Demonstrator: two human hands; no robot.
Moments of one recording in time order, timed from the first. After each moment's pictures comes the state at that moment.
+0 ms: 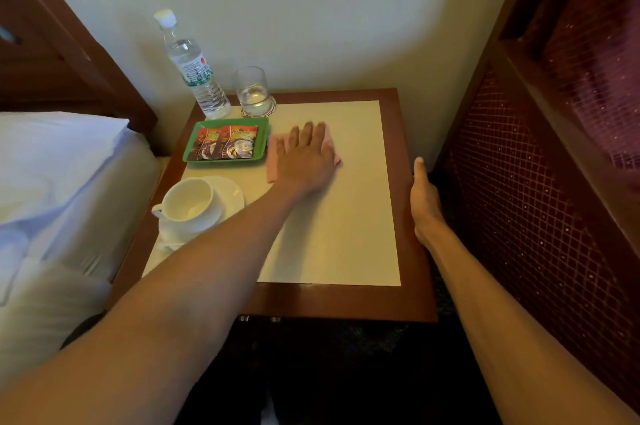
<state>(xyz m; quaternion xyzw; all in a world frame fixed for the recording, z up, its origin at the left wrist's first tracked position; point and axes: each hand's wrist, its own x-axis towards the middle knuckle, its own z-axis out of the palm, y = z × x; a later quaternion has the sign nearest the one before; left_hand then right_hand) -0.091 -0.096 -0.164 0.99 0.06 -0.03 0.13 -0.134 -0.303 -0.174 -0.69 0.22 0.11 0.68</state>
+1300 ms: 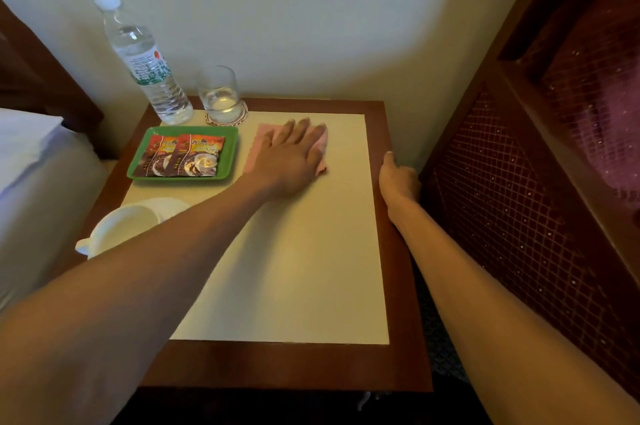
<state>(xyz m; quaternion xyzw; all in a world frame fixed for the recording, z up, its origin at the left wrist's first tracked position) -0.035 -0.080 -0.167 0.99 -0.06 -0.04 0.11 -0.046 -0.274 -0.161 -0.80 0.30 0.07 0.52</state>
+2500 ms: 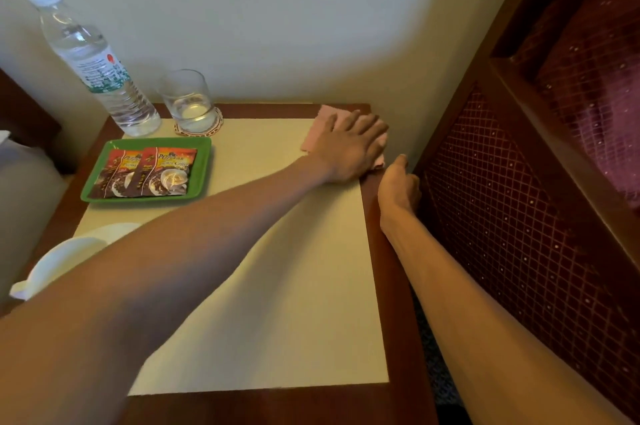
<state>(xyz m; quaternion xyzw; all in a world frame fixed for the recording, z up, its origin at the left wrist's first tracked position) 0.034 -0.176 -0.169 0.97 -0.22 -0.04 0.08 -0.031 -0.280 -0.164 -0.72 0.38 0.01 0.57</state>
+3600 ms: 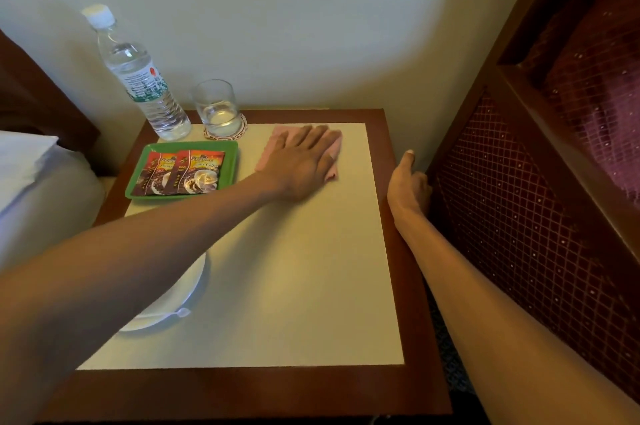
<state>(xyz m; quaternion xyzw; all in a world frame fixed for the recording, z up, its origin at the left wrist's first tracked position) -0.008 -0.080 -0.172 0.99 -0.15 -0.03 0.06 -0.043 -0.272 -0.155 -0.80 0.33 0.03 0.50</state>
